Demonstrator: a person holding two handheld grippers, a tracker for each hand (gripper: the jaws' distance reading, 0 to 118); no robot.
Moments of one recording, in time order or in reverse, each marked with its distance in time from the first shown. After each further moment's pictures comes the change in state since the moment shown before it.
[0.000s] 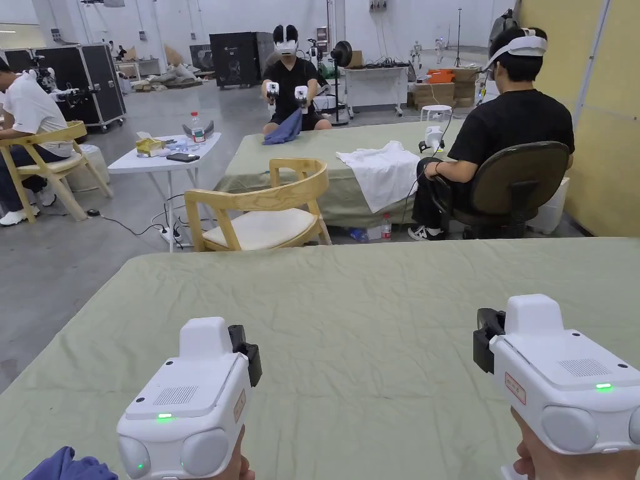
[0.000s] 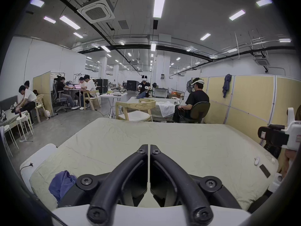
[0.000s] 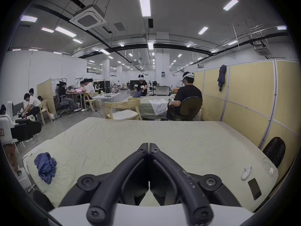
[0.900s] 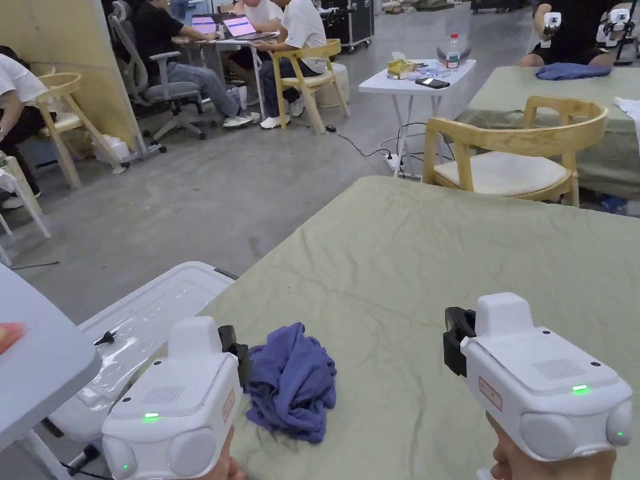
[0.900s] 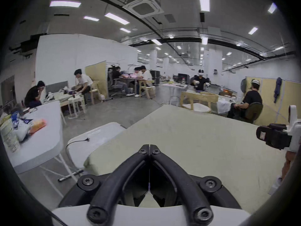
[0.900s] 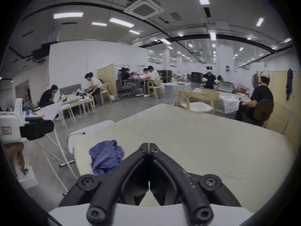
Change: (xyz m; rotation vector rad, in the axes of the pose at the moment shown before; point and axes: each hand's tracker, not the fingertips) left arm -0.218 -0.067 0.140 -0.105 0.568 0.141; right arm -0.283 -0.028 -0.045 -0.083 0.633 0.161
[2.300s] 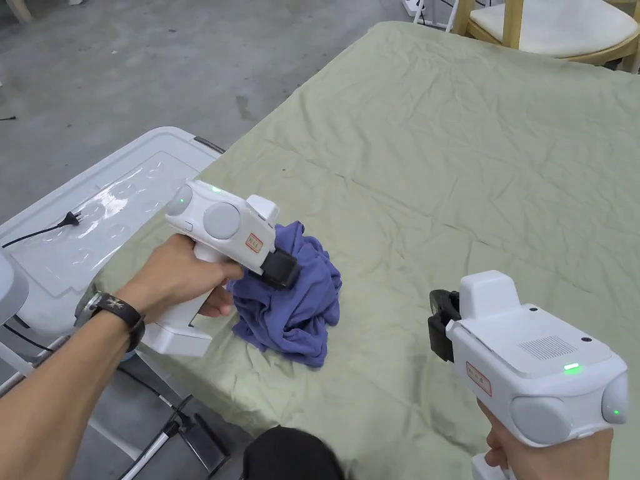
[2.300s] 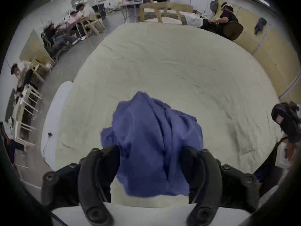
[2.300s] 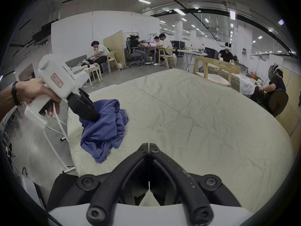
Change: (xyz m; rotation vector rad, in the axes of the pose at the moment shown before) left arm 0.020 -0.033 -0.300 -0.841 -0.419 -0.358; right arm -0.009 -0.075 -0.117 -0.320 0.072 0.054
